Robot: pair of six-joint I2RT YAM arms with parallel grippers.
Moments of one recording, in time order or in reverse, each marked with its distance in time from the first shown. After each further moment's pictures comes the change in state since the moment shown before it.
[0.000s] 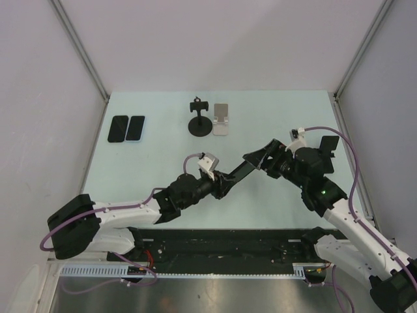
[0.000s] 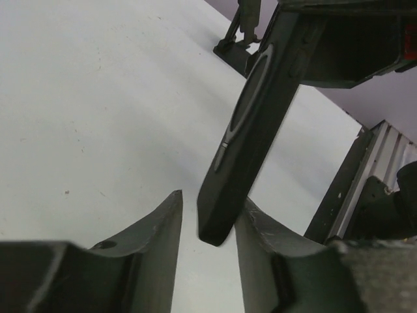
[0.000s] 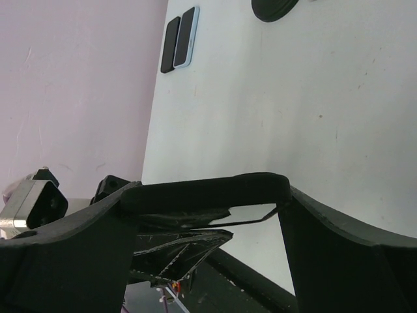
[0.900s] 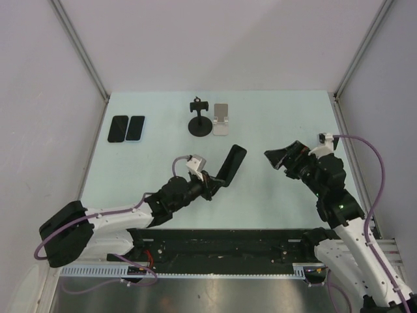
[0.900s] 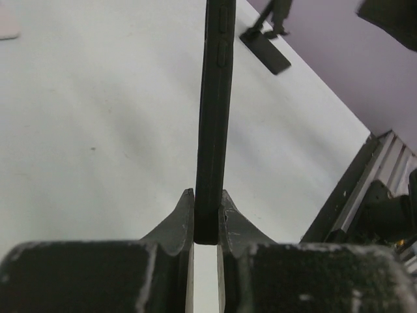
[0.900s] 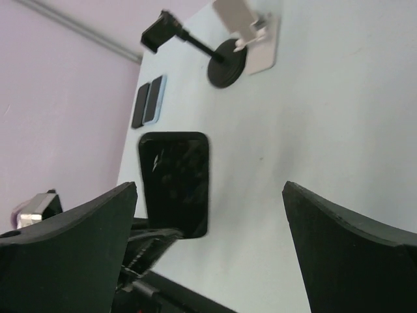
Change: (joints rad) left arm 0.045 -0.069 -0.100 -0.014 0.009 -0.084; right arm -0.150 -0.188 -0.027 -0.097 0.048 -0.095
